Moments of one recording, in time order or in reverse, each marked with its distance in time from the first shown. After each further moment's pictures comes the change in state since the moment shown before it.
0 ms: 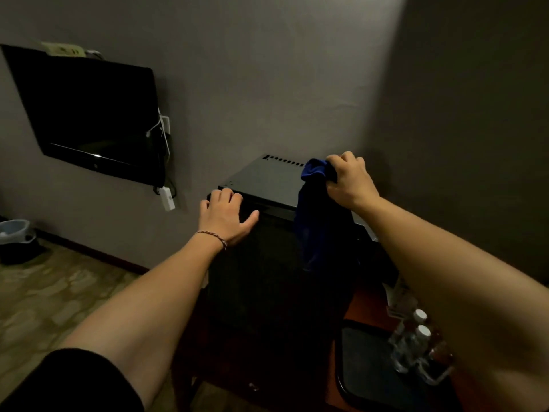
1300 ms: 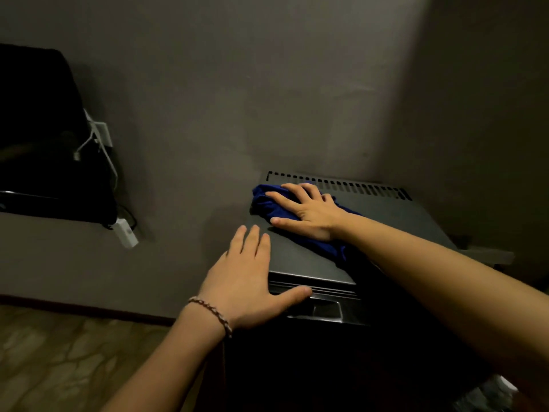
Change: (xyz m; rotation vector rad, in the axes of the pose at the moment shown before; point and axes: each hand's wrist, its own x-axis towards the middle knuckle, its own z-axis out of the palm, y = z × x) left_hand 0.124 -0.055 0.023 -0.080 -0.575 0.329; right_hand 0.183 -0.031 0.171 -0.146 -0.494 -0.076
